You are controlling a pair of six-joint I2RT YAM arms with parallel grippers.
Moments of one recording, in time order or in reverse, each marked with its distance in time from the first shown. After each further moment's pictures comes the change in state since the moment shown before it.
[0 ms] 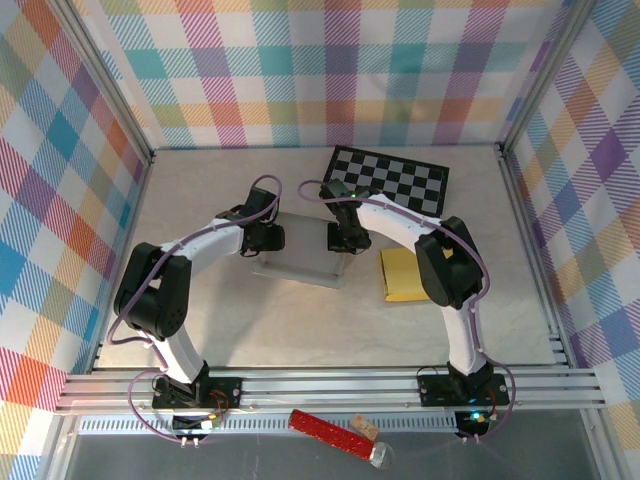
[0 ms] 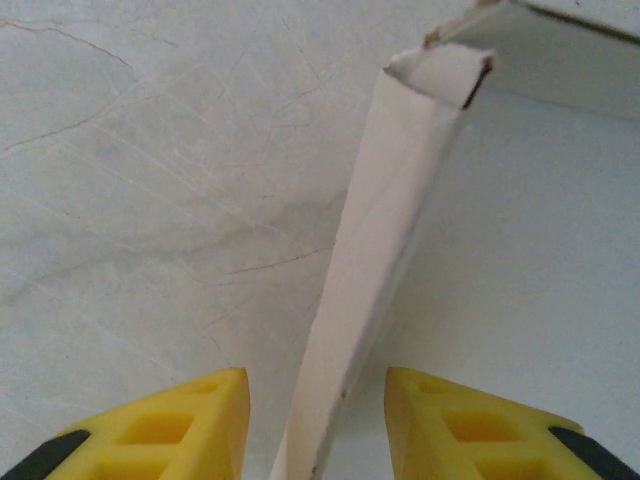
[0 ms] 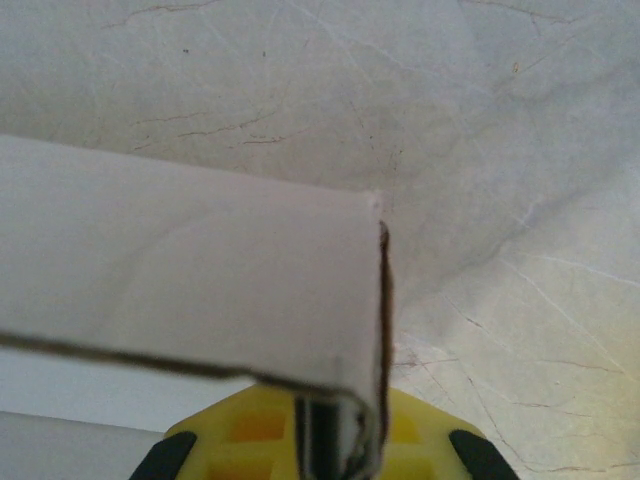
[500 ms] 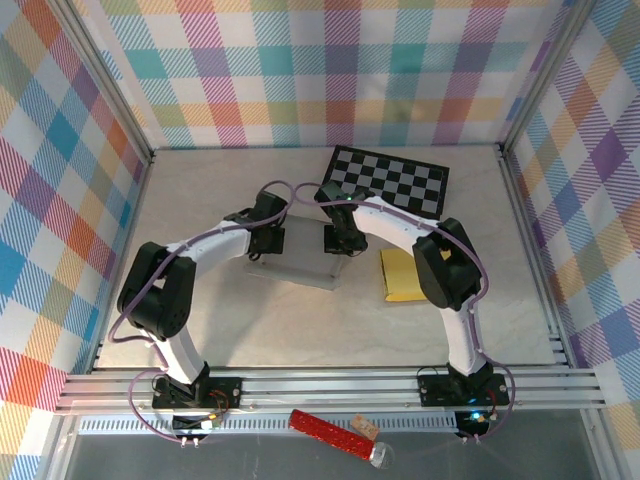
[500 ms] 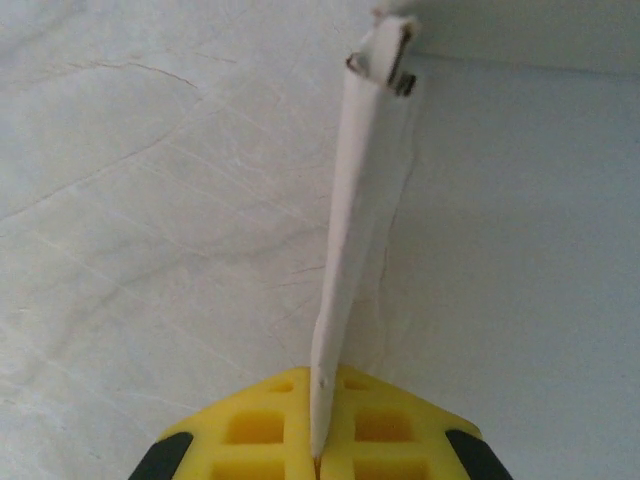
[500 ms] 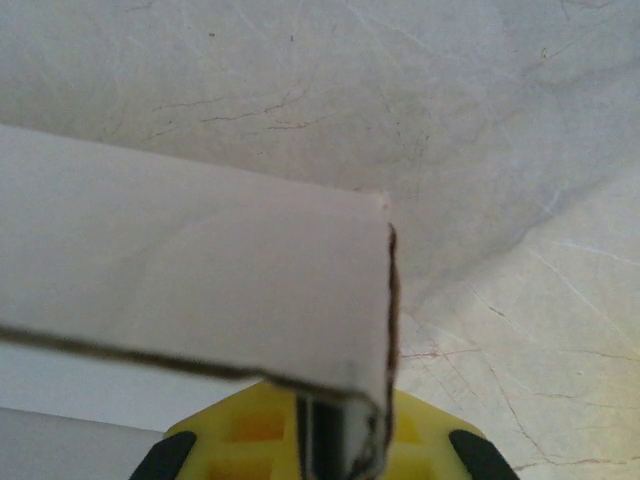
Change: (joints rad) left arm -0.076 0.012 -0.001 -0.019 -0.232 0.060; right arm 0.031 0.000 0.000 0.001 0.031 0.023
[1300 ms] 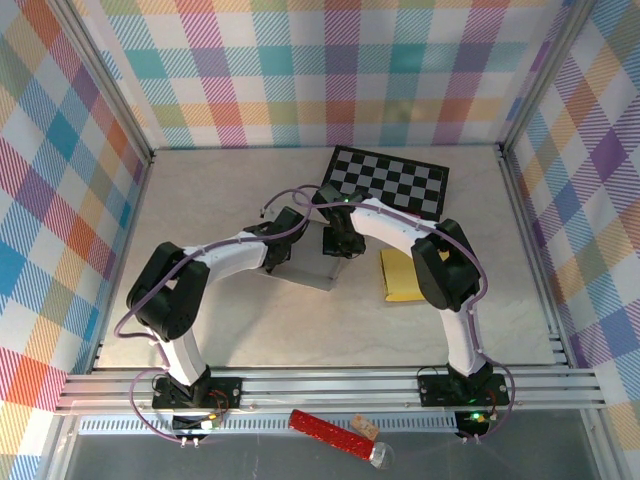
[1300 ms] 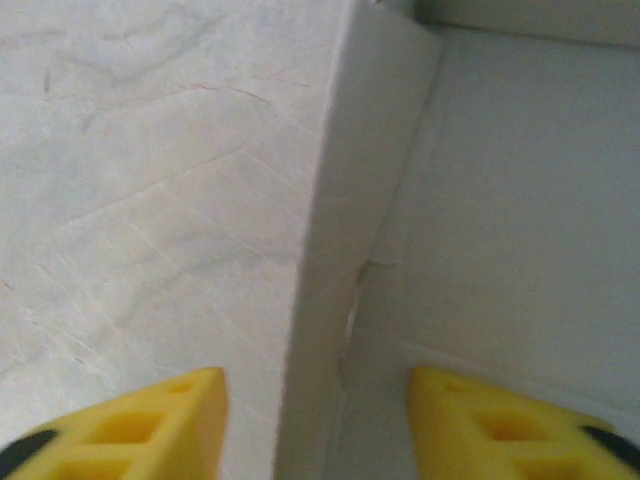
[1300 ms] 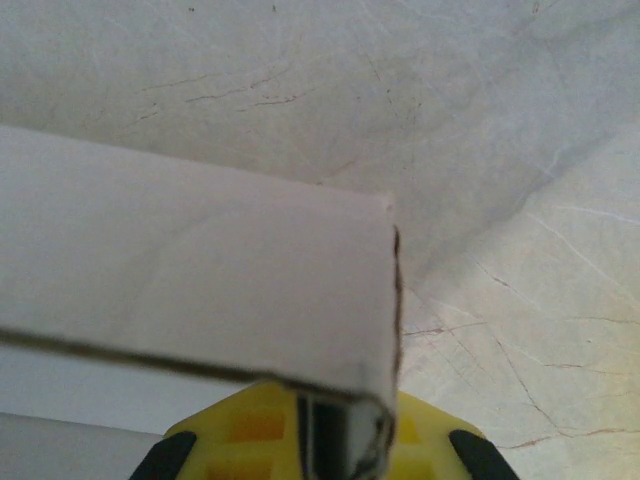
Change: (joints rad) left arm -0.106 0.011 -0.046 0.053 -0.263 -0.132; right arm 0.016 0.000 0.000 -0.016 0.011 0.066
